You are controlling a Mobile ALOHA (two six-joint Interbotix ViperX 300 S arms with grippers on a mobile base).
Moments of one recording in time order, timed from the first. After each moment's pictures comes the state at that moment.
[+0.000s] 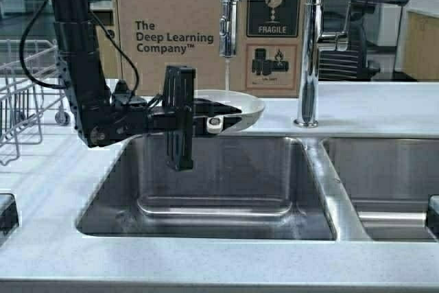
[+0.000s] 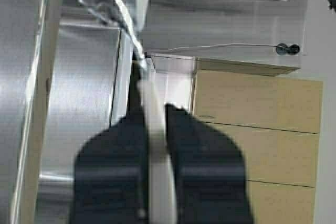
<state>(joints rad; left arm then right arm) -0.51 0.68 0.78 0.47 -1.45 -1.65 0.05 0.47 -0.09 -0.06 0.19 0.21</state>
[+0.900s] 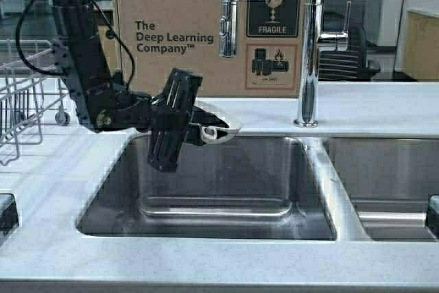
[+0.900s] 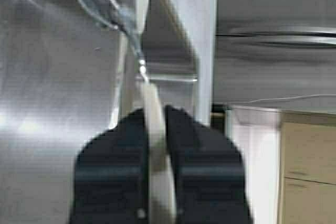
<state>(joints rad) -0.55 0.57 0.82 0.28 -1.10 -1.49 -0.05 0.07 0.36 -0.07 -0.01 0.20</state>
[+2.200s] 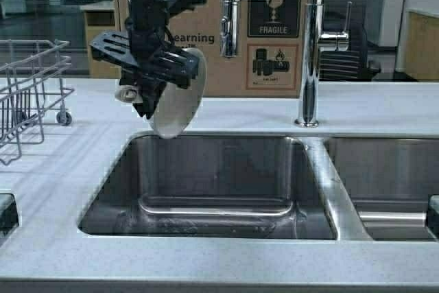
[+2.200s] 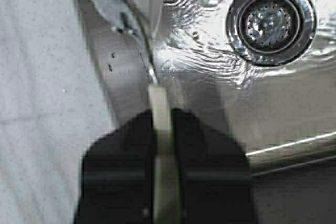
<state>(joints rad) -0.68 0.12 0.66 0.69 0.54 -0.83 0.01 -0.22 0.64 -0.01 -0.02 0.21</state>
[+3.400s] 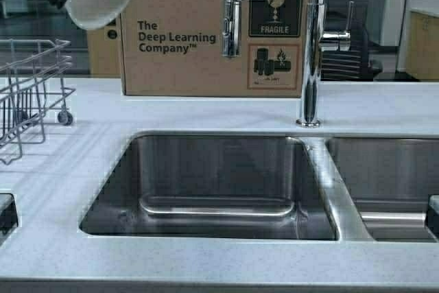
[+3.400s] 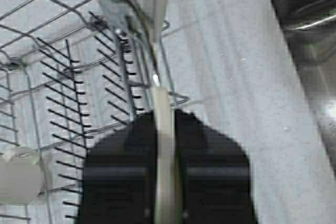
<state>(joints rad) -0.35 -0.34 0.66 0.73 0.65 -0.38 0.01 -0.21 0.64 -0.01 -0.03 0.21</state>
